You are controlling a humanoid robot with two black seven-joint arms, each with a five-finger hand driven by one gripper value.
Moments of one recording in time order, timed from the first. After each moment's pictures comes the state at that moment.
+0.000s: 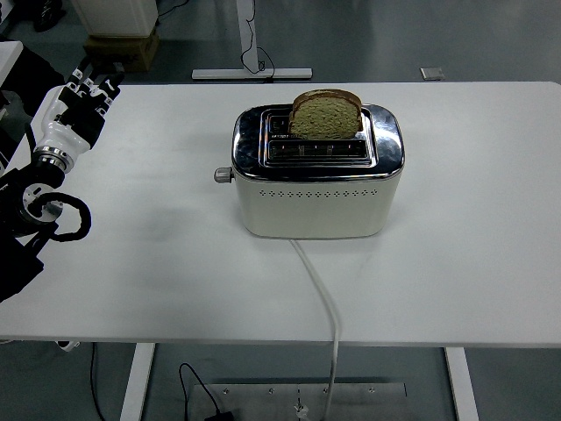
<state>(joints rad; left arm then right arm) -0.83 0.35 -0.70 -0.55 -0.10 -0.22 -0.32 0.03 0.00 0.26 0.07 -0.30 0.06 0.12</state>
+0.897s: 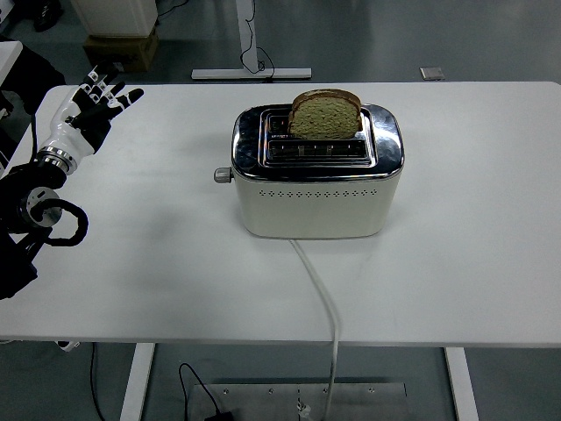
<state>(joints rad) -0.83 0.36 -0.70 -0.56 0.14 -0.22 -0.31 0.03 0.00 0.26 0.07 -0.30 0.06 0.12</state>
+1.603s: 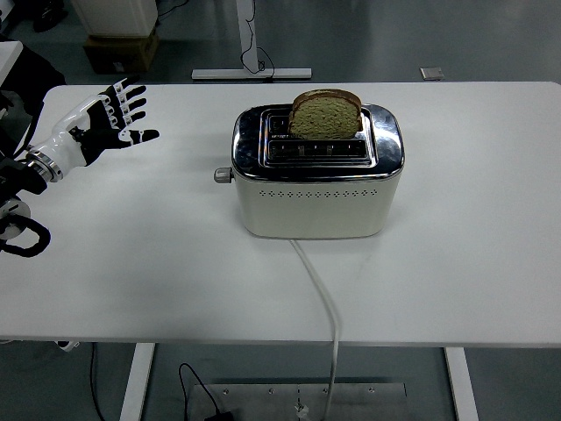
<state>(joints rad) -0.79 0.49 -0.69 -0.69 0.54 -0.38 -0.32 0.03 0.00 0.26 0.07 -0.30 0.06 0.12</state>
